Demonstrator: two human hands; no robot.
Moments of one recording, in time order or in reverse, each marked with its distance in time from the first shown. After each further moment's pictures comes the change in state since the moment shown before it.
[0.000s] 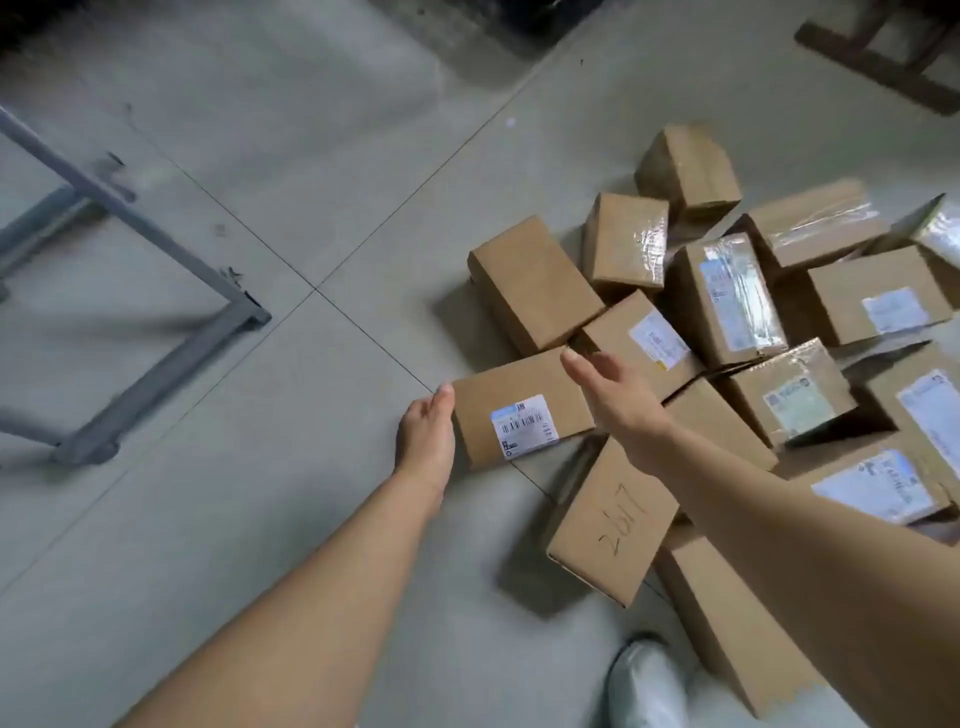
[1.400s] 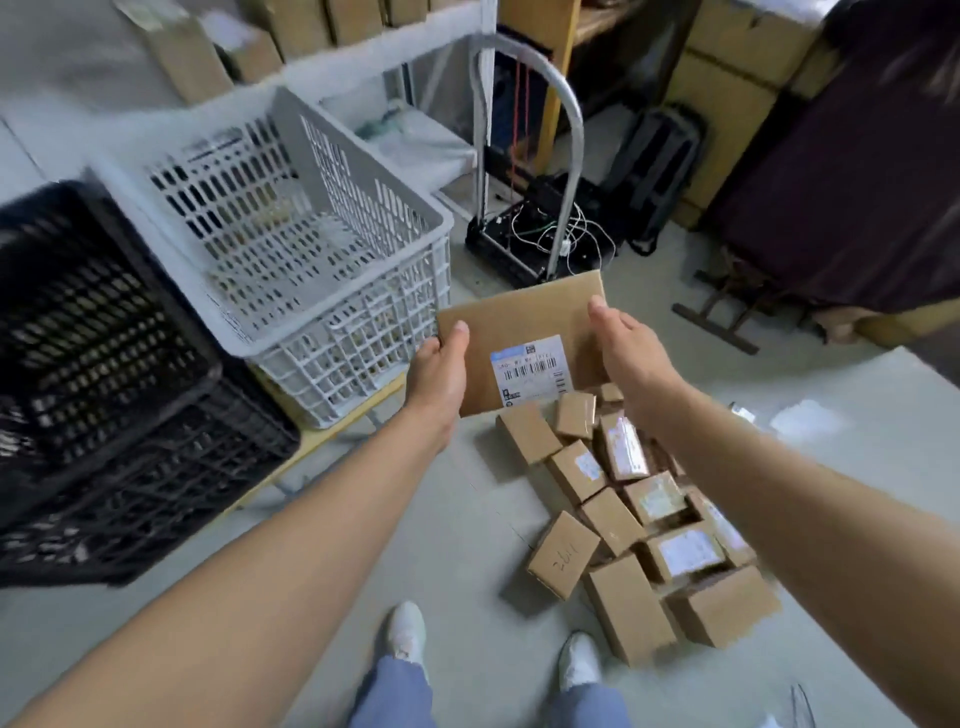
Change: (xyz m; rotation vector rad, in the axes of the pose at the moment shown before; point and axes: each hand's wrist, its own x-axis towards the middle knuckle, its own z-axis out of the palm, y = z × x) left_hand -0.444 0.347 -0.195 -0.192 -0.011 0.380; right_hand -0.436 -0.413 -0.152 0.162 0.118 -0.320
